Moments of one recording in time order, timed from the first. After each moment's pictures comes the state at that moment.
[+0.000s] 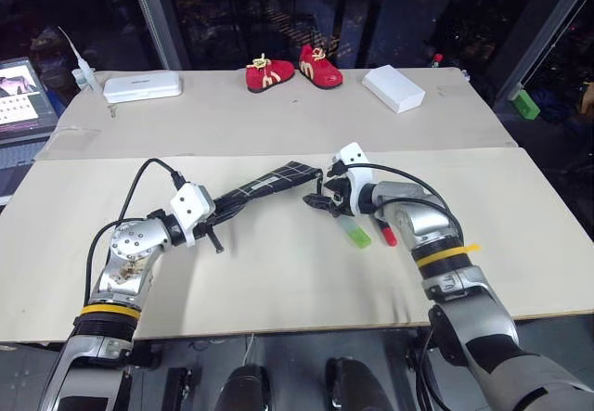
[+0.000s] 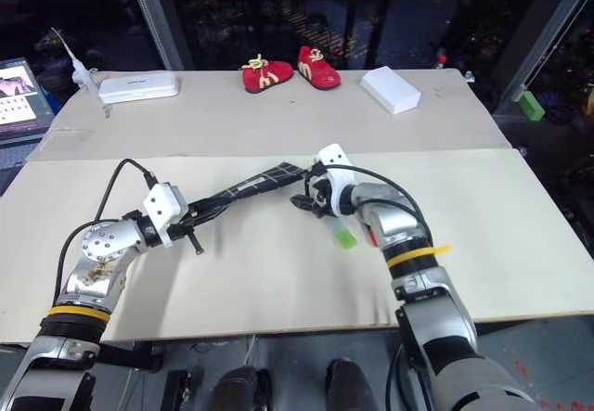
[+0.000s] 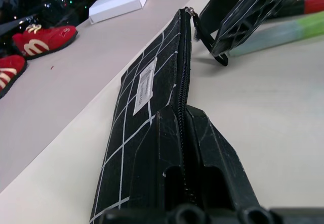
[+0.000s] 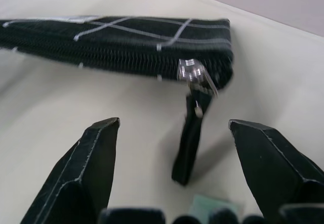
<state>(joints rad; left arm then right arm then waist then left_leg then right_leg) -0.39 0.58 -0.03 0.29 -0.23 -0.23 -0.90 -0.85 -0.26 0.15 0.48 0.15 0.60 0.68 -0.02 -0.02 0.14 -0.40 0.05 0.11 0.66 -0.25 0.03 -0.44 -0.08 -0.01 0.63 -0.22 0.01</state>
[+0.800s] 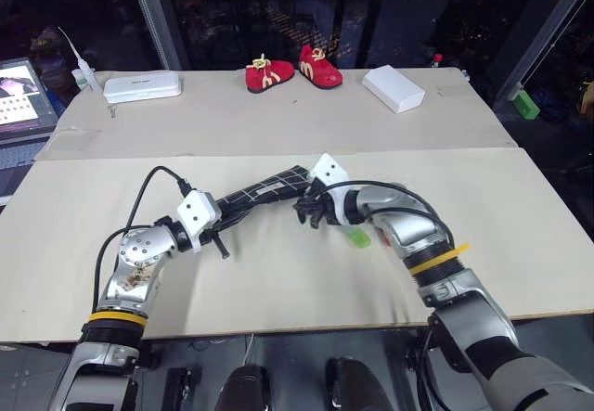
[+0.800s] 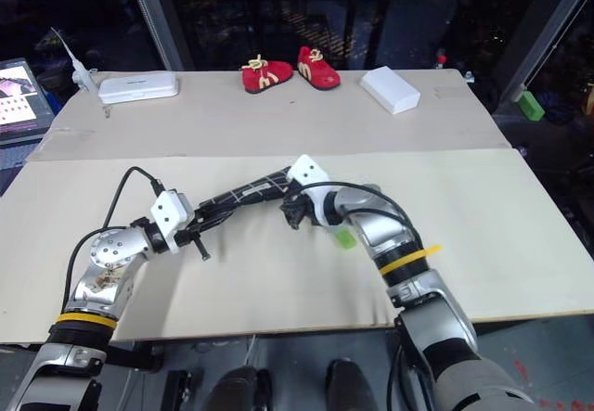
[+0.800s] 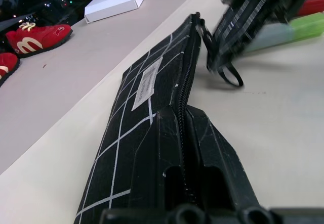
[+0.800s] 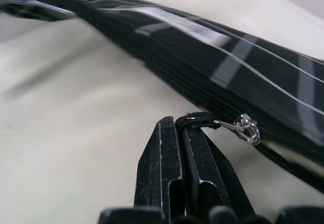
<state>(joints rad) -0.38 0.54 -0.03 0.29 -0.20 -0.23 -0.89 -0.83 -0.24 0.34 0.35 0.07 0.57 0.84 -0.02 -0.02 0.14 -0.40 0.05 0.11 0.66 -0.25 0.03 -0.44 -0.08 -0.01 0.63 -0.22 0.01</state>
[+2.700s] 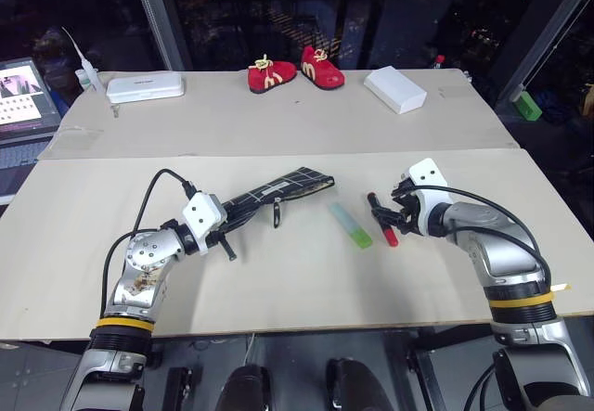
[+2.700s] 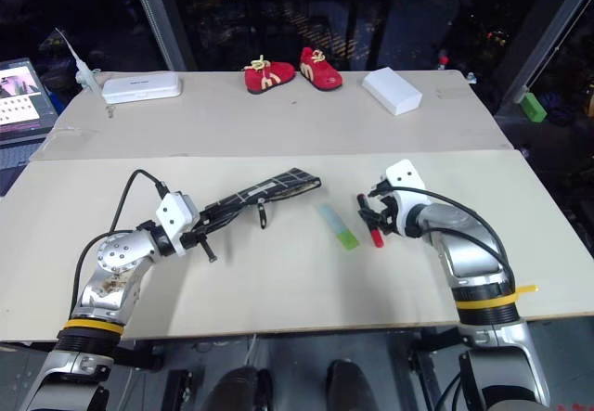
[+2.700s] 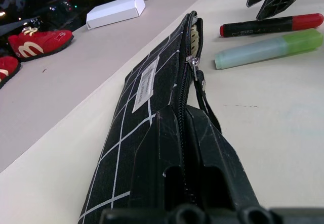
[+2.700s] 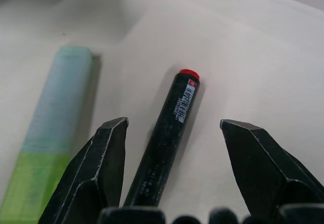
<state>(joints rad) -0.34 0.51 -0.01 0.21 -0.20 -0.19 -0.87 -0.54 -0.55 0.04 0.01 0.14 0.86 0.61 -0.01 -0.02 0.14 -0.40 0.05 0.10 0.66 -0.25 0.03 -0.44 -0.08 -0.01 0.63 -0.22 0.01</state>
